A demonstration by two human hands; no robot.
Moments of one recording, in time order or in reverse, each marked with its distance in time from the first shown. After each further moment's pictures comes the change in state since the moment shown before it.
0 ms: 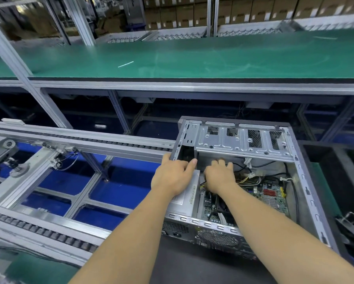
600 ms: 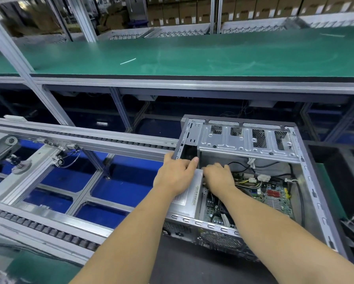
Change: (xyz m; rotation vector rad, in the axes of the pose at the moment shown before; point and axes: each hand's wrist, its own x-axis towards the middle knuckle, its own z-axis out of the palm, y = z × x) left_hand 0.004 -0.005 0.001 -0.068 -0.026 -0.004; right_hand 0.007 -0.008 0.016 0.043 0.072 -0.091
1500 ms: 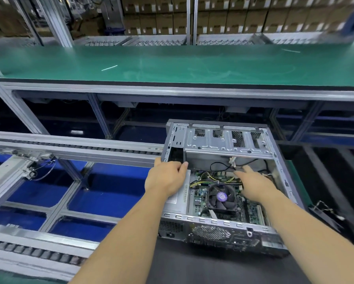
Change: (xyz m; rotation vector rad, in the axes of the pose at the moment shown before) left_hand -0.001 0.006 0.004 0.117 0.025 0.095; right_hand -0.077 0.127 -0.002 0.026 -0.145 0.231
